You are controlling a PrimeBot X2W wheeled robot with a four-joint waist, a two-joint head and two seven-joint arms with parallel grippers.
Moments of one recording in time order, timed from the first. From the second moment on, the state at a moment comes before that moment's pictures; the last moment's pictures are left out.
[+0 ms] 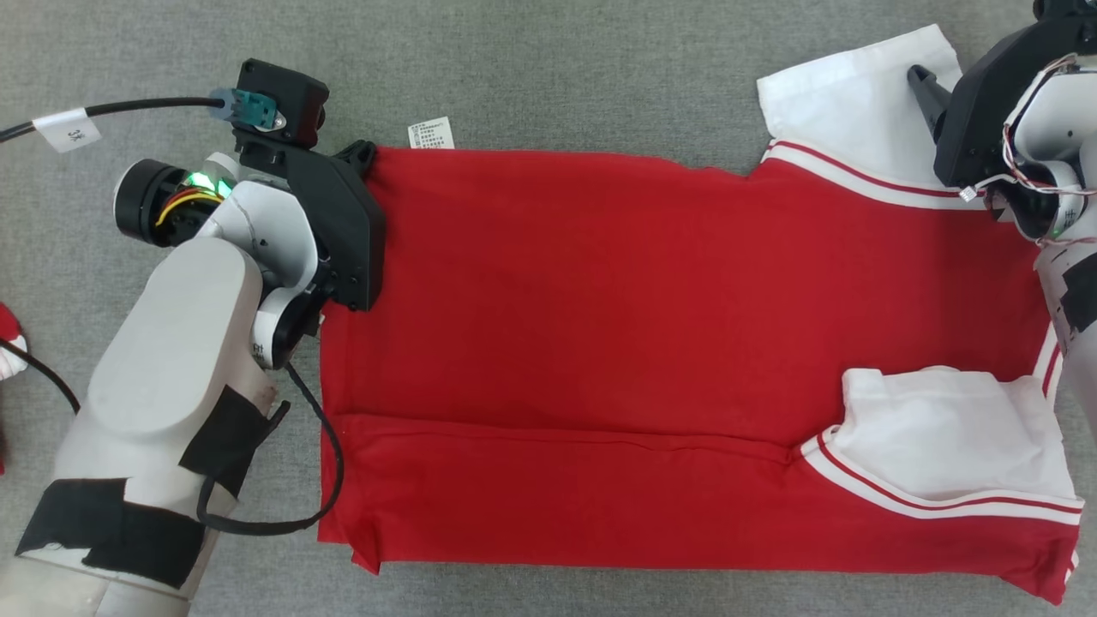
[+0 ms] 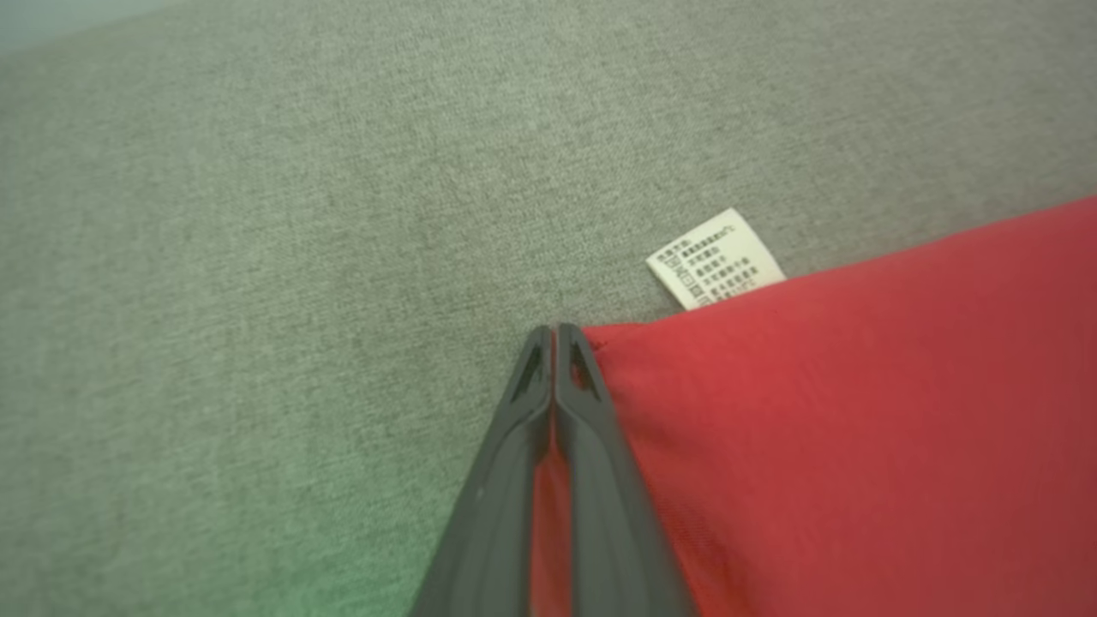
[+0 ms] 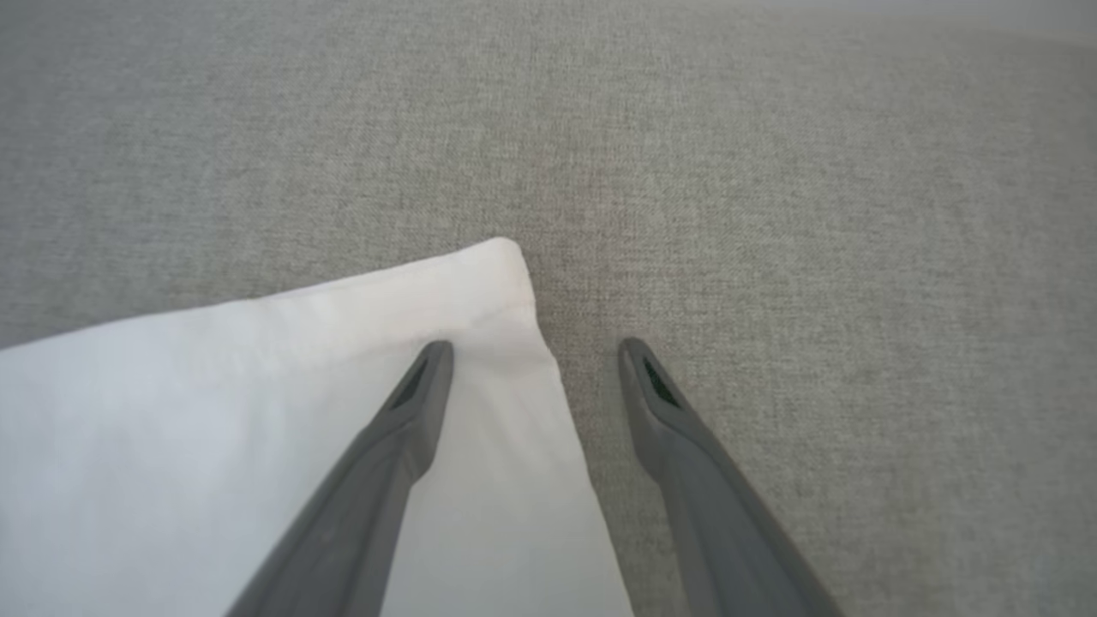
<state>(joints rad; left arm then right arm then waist) -0.99 0.25 -0.46 0.62 -0.47 -0.11 0.48 -1.17 -0.34 0.24 0.98 0.36 0.13 0.45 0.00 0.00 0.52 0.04</state>
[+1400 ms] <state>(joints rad) -0.67 0.18 -0.40 0.66 -0.53 0.02 -0.02 -0.60 -0.47 0.35 0.55 0.63 0.13 0.01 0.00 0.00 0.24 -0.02</state>
